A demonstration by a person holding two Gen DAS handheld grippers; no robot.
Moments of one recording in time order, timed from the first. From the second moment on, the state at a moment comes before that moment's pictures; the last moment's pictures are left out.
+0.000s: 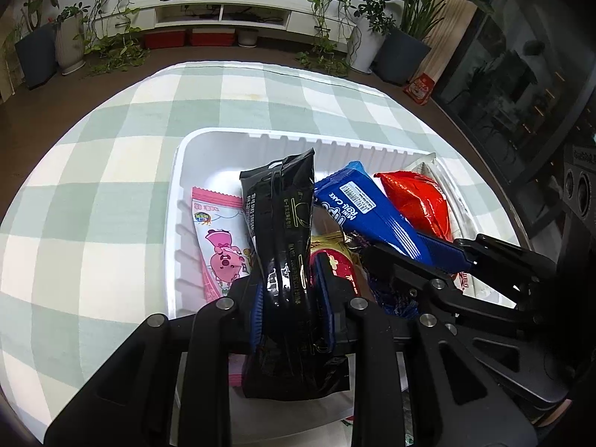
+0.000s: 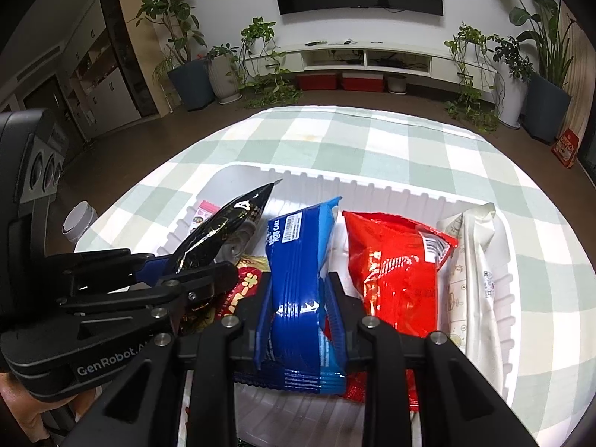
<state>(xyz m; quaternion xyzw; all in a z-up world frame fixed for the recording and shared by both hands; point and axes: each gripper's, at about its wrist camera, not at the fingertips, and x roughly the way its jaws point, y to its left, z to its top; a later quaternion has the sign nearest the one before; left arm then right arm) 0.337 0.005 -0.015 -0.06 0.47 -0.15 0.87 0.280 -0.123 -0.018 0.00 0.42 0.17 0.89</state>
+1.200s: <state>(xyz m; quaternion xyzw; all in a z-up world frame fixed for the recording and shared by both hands) 0.169 0.056 0.055 -0.10 0.36 -0.13 0.92 0.196 -0.199 0.077 0.13 0.25 0.17 0.95</state>
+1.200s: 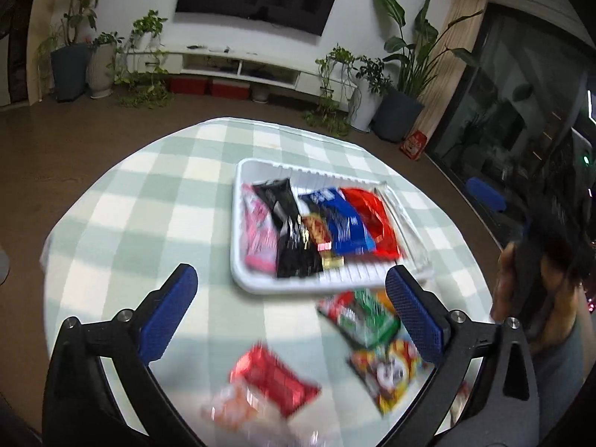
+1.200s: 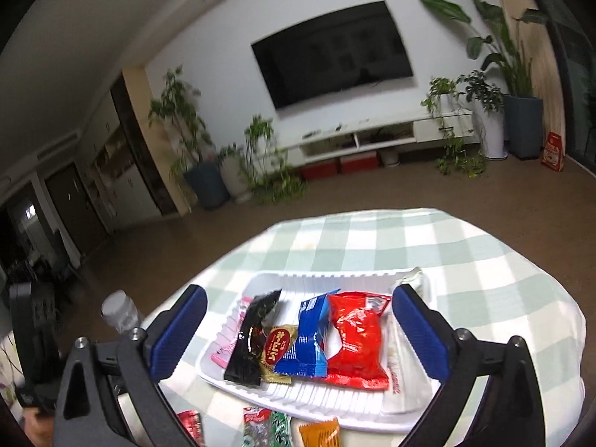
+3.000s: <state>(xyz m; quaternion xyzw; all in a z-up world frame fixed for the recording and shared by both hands) 0.106 0.057 -0.034 -0.06 0.48 0.03 0.87 0.041 -0.225 0.006 0.19 0.35 0.10 0.91</state>
